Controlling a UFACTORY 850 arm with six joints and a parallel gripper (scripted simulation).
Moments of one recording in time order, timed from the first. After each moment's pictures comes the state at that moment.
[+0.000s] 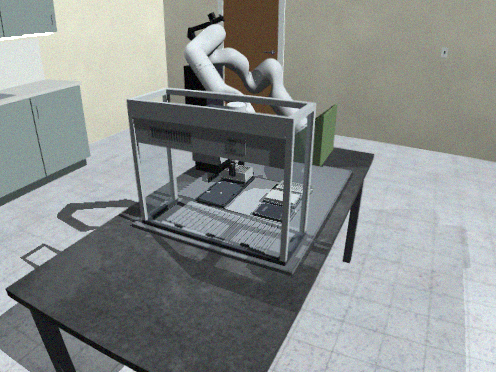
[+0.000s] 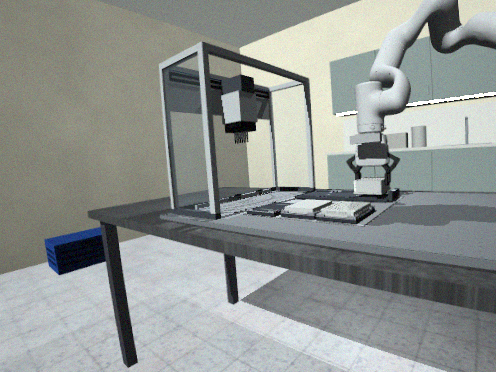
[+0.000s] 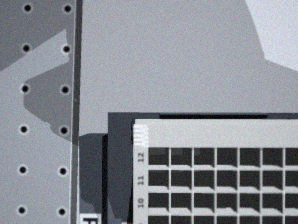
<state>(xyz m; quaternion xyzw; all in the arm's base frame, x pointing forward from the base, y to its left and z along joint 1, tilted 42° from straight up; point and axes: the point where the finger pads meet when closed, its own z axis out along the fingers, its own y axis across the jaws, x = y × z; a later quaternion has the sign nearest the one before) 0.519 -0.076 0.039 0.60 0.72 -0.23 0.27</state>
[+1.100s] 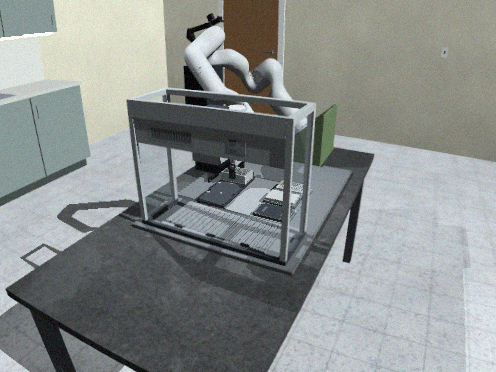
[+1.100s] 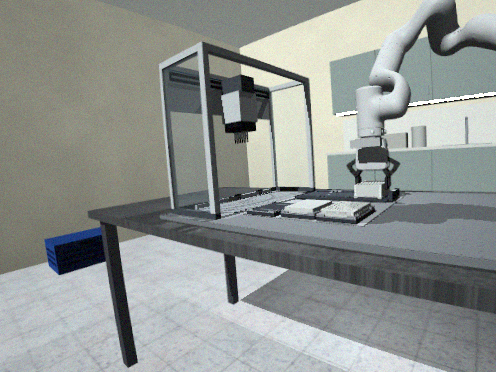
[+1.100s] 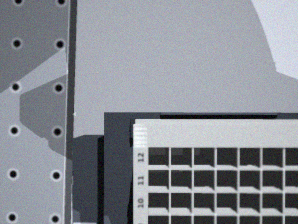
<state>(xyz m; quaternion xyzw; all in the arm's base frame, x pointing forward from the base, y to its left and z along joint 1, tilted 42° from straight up) 0.520 -0.084 0.029 0.60 0.72 -0.23 0.27</state>
